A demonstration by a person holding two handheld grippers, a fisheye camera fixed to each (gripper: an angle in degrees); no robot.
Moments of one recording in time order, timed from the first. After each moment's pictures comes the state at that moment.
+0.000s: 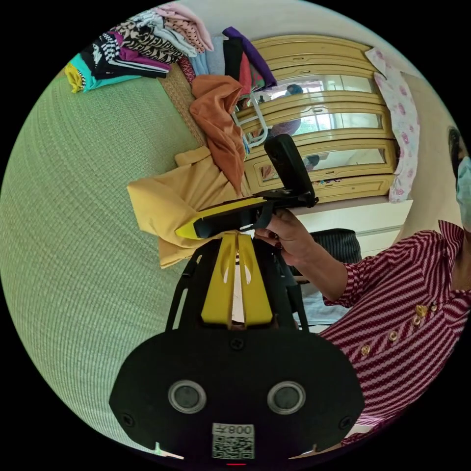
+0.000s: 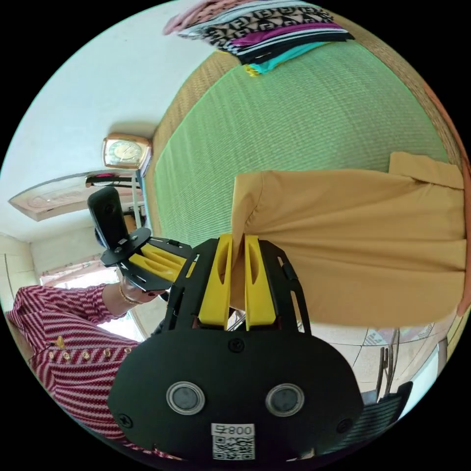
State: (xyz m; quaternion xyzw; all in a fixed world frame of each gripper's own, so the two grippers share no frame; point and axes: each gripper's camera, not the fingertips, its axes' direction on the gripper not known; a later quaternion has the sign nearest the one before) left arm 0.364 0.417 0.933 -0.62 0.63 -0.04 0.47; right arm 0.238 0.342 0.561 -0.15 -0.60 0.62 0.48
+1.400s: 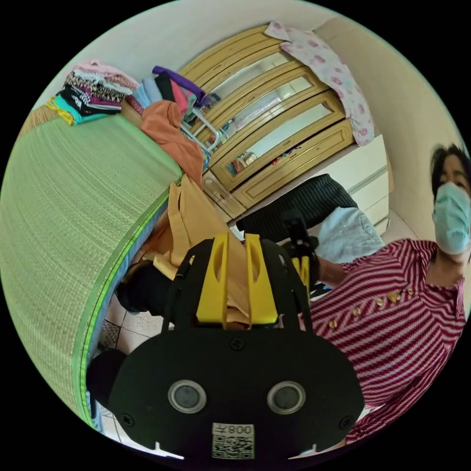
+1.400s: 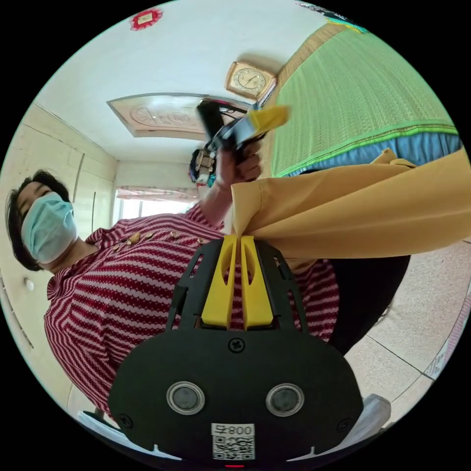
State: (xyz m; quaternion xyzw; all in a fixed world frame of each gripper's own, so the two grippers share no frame) left arm 0.165 0.545 0.675 -0.51 0.68 0.02 0.52; right arm -0.010 0.365 0.151 0.10 -0.75 0.51 0.41
